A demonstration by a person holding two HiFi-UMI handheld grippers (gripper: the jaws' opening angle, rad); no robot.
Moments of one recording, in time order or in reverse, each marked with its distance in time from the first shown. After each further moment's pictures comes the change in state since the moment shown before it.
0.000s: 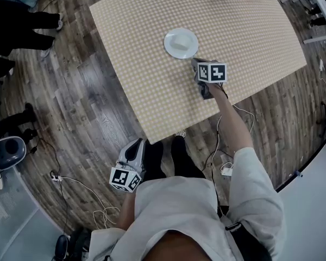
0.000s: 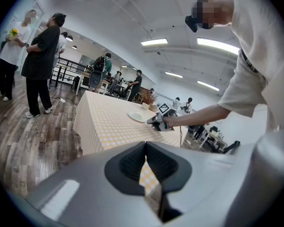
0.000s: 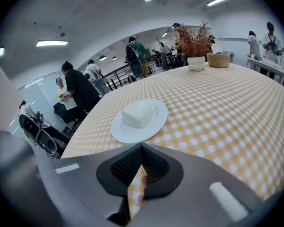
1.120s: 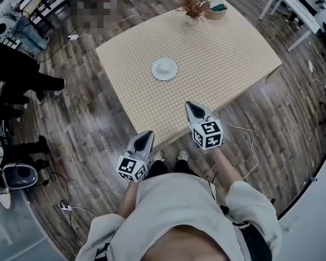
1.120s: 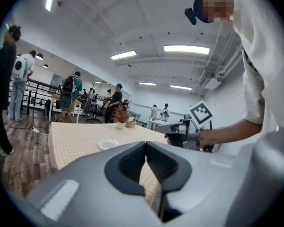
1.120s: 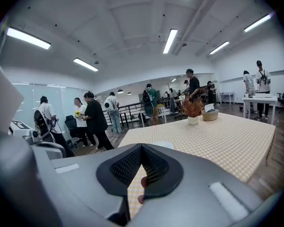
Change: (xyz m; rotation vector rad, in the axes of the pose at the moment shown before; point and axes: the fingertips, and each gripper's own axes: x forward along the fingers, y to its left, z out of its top) left arm 0.014 -0.122 0.084 0.269 -0.153 -0.207; right arm -0.275 0.107 -0.040 -0.163 -0.502 0.020
